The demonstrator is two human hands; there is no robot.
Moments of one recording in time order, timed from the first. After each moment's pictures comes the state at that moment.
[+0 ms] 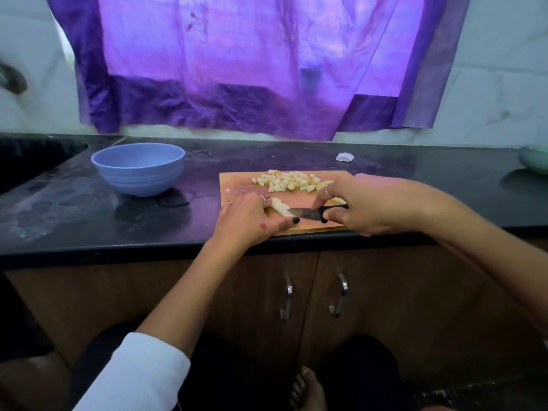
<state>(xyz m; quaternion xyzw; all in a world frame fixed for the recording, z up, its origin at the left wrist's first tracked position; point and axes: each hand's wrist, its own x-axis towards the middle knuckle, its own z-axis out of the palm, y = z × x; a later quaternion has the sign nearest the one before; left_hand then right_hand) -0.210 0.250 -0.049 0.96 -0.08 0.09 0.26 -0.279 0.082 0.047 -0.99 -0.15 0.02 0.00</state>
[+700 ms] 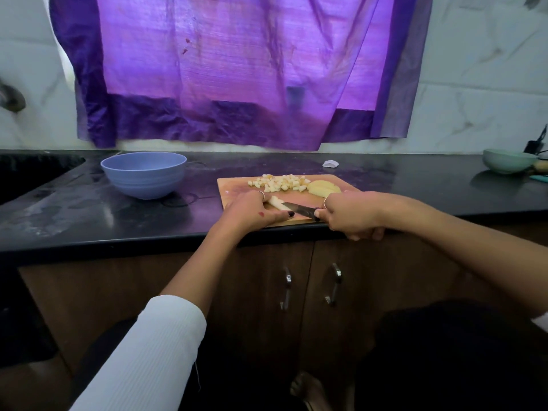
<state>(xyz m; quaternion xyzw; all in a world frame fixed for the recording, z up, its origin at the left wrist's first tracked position) -0.207 0.257 -0.047 0.96 -0.14 0.07 0.22 -0.282 0.087 0.015 -1.00 -0.03 0.09 0.00</state>
